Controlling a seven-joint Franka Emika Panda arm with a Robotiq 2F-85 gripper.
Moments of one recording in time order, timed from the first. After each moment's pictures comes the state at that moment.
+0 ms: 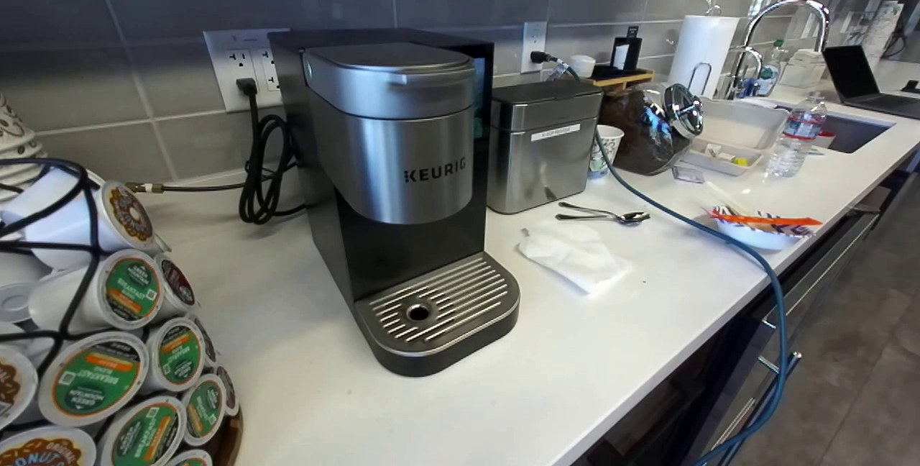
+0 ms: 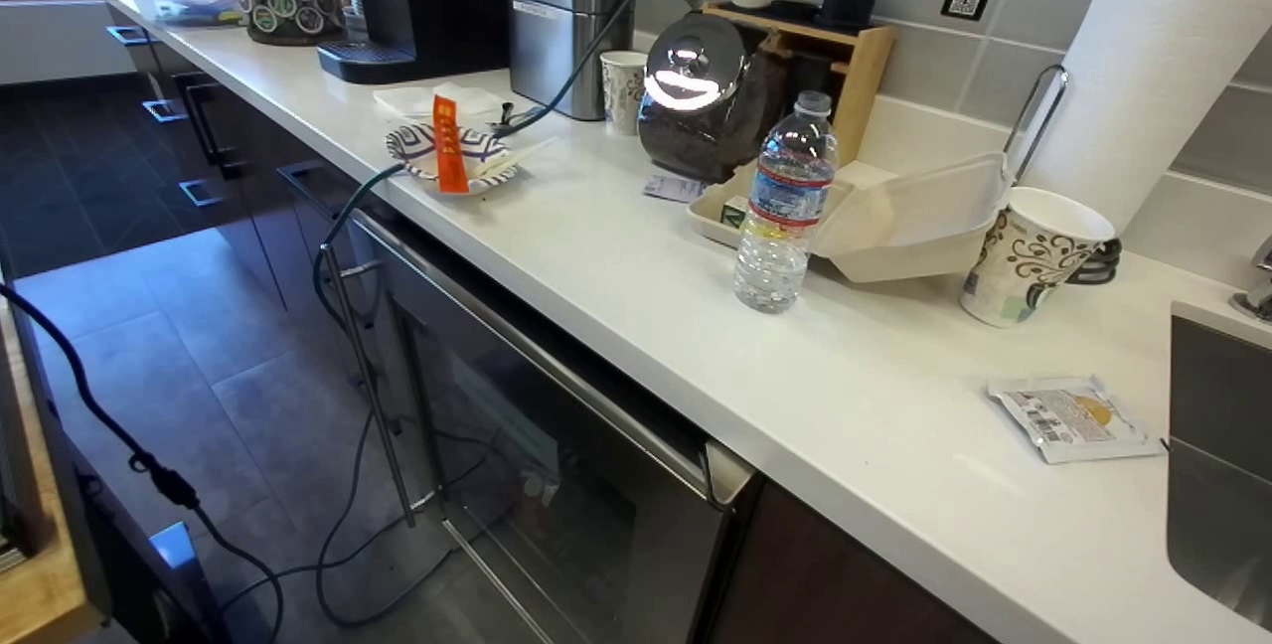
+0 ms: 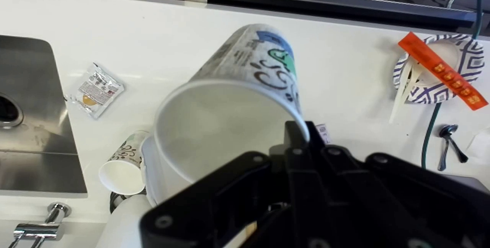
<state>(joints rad) -1.27 0.29 0.49 -1.22 0.03 1.57 -0.92</state>
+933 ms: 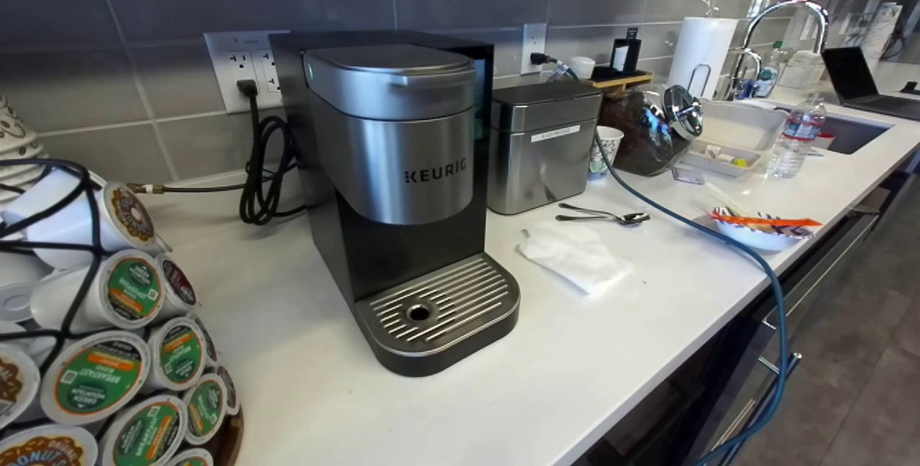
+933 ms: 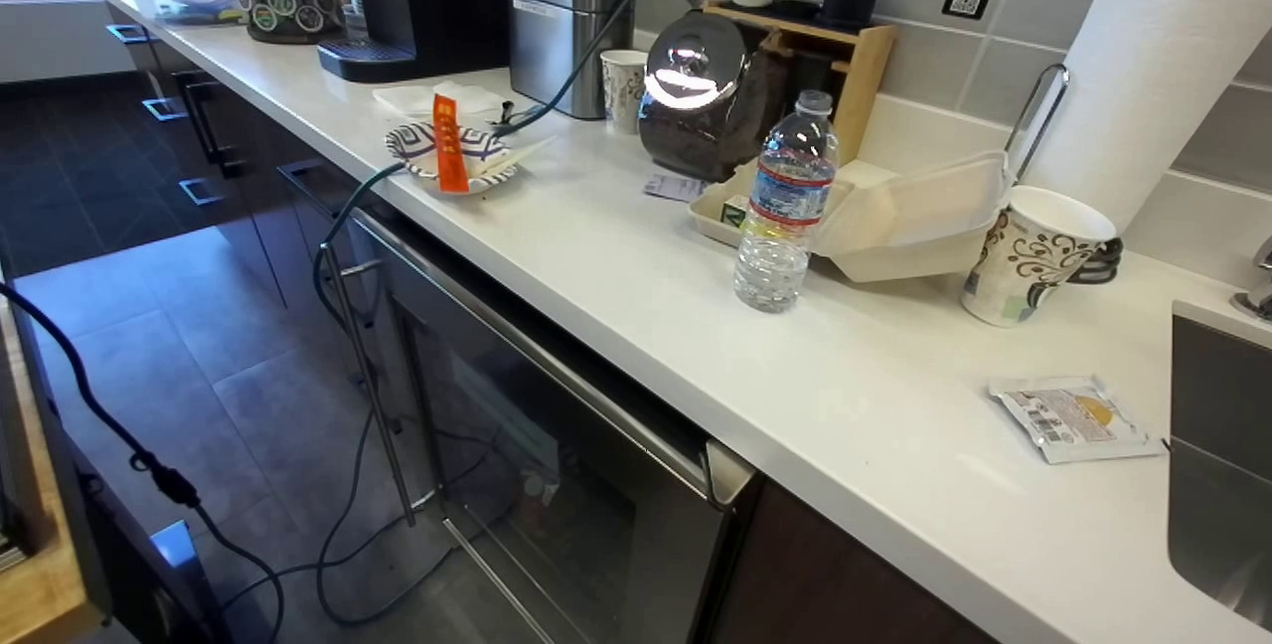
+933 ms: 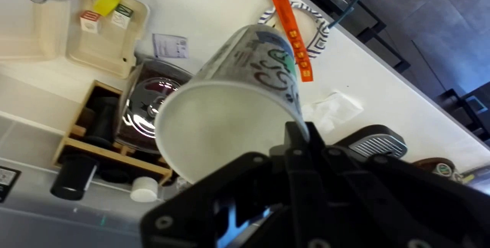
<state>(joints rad) -1.10 -0.26 0.15 -1.73 0.53 1.48 -1.55</state>
